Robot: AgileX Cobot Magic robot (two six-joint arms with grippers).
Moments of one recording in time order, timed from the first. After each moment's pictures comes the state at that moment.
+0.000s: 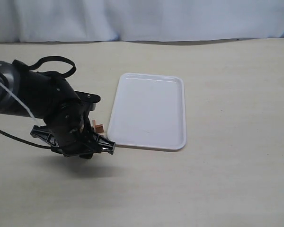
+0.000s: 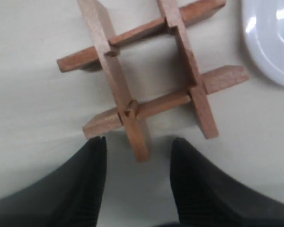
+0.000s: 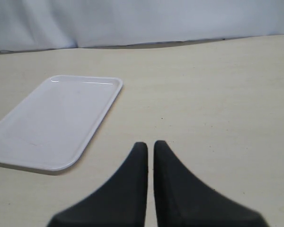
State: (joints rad) left arm -0.68 1.88 -0.92 0.29 0.59 -0.74; right arm -0.21 0.00 0.00 0.15 0.37 -0.07
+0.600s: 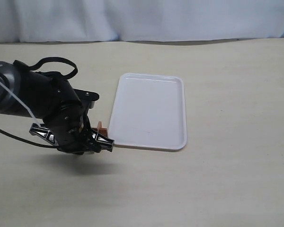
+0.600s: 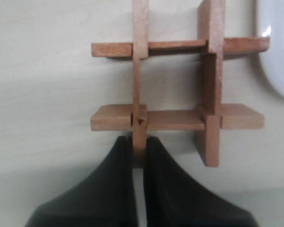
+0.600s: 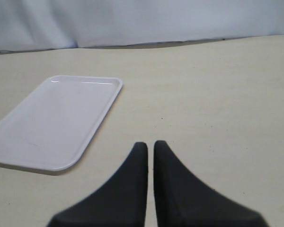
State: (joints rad) left arm -0.68 1.88 -0.92 0.36 0.59 -0.80; right arm -0.21 0.00 0.00 0.15 0.37 -0.07
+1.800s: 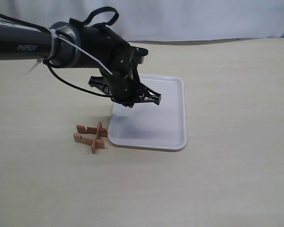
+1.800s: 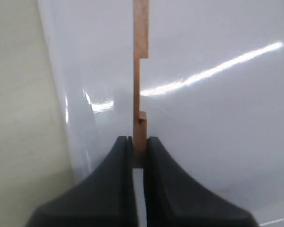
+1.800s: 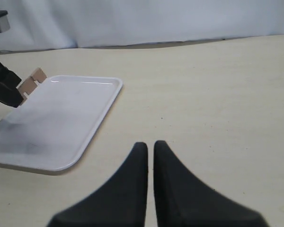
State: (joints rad) left arm -0.69 2.13 -1.50 0.17 0.68 -0.46; right arm -0.21 0.00 0.00 0.15 0.37 -0.07
